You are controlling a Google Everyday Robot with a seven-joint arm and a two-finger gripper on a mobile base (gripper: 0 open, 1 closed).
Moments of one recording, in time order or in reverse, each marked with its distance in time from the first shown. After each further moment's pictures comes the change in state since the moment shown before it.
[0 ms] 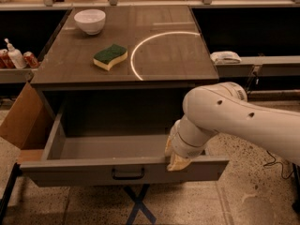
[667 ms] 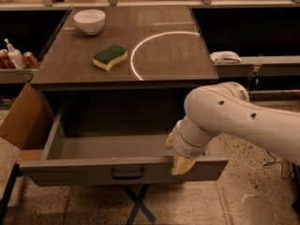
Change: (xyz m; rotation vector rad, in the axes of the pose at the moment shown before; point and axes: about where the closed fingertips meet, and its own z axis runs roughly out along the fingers) arm -0.001 0.001 -0.001 0.002 0.003 -0.003
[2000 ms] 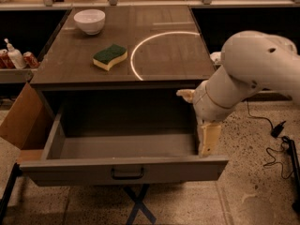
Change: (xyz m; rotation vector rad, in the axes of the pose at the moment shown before) arm 0.027 -0.051 -0.101 0.096 -0.056 -0.067
